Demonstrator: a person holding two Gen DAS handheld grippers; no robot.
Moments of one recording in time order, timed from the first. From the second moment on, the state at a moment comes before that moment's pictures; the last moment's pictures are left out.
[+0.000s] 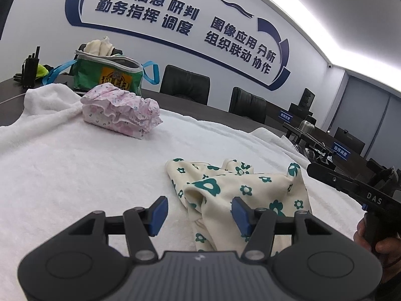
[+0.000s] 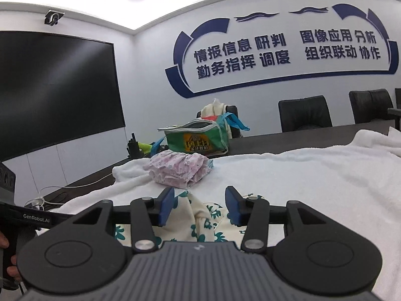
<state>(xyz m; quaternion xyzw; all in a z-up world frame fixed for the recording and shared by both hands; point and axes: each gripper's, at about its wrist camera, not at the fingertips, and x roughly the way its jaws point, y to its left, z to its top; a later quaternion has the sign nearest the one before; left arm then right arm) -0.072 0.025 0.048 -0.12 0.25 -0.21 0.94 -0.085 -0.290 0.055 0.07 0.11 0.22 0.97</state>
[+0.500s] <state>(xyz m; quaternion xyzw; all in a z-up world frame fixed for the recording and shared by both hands) -0.070 0.026 0.046 -0.12 0.25 -0.20 0.94 -0.083 -0.270 0.056 0.01 0.14 0.20 0.97</state>
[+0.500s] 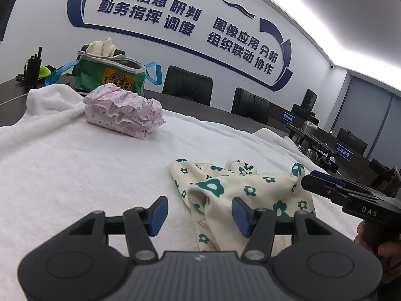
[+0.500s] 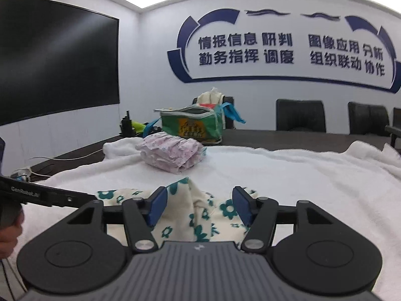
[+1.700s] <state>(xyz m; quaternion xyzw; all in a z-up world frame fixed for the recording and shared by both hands) -0.035 -0.013 0.023 -0.14 0.28 -0.22 0.92 -0.044 -0.263 0.018 0.06 0.27 0.16 0.95</state>
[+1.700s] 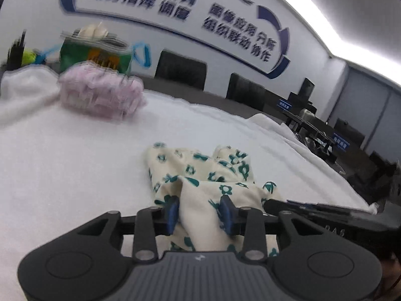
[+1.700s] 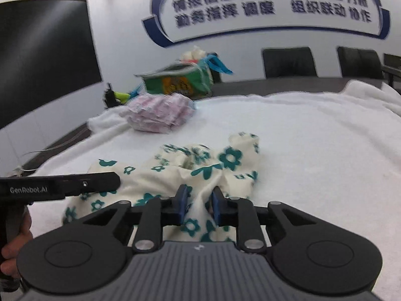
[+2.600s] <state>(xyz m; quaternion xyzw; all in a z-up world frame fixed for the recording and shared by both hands) -0.028 0.020 0.011 -0.20 0.30 -0.15 0.92 -0.042 -0.220 0.015 -0.06 0.25 0.12 0.96</state>
